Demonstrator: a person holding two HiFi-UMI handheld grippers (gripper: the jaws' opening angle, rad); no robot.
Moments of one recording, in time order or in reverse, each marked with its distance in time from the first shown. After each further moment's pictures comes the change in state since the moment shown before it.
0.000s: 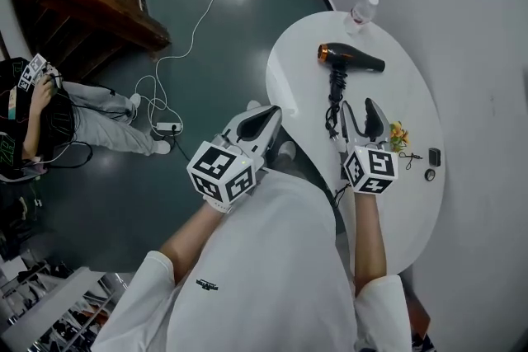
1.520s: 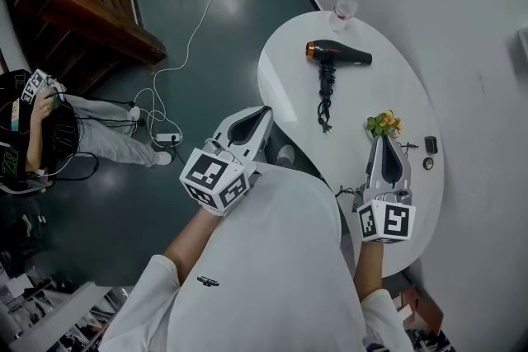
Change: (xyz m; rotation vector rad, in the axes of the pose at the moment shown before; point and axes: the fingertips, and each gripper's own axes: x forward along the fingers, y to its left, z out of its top) left arm -0.023 -0.037 0.014 0.125 -0.073 -0.021; right arm -0.151 -0.002 0.059 -0.062 -0.203 -0.111
